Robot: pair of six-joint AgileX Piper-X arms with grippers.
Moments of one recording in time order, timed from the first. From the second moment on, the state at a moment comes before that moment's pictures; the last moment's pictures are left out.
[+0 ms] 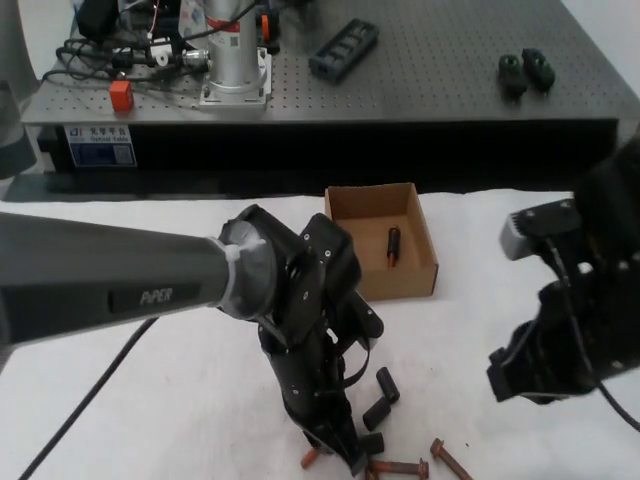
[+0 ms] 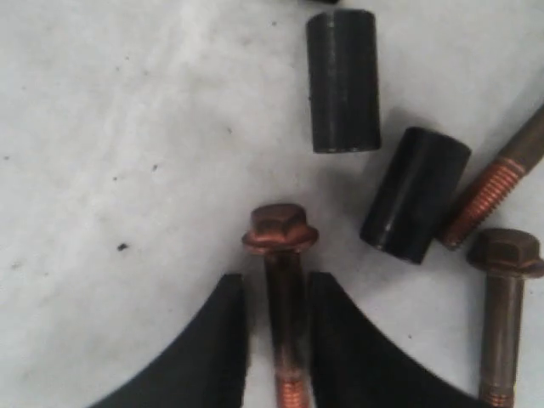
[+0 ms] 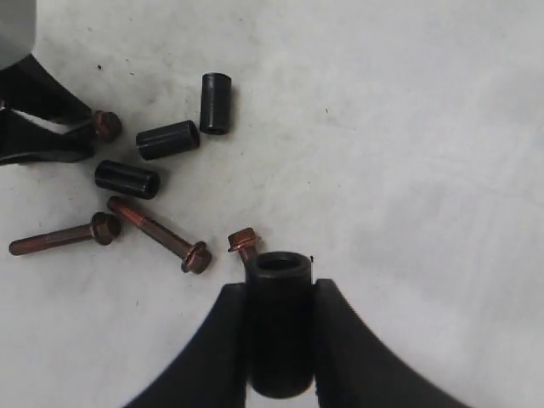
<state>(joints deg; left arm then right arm) -42.0 108.8 -67.9 41.5 10.7 14.5 9.5 65.7 -43.4 47.3 -9.5 -6.3</state>
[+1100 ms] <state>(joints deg) -37.5 81.7 -46.9 -19.8 42.2 -32.8 21.0 56.6 -16.6 -19.1 -32.9 29.2</state>
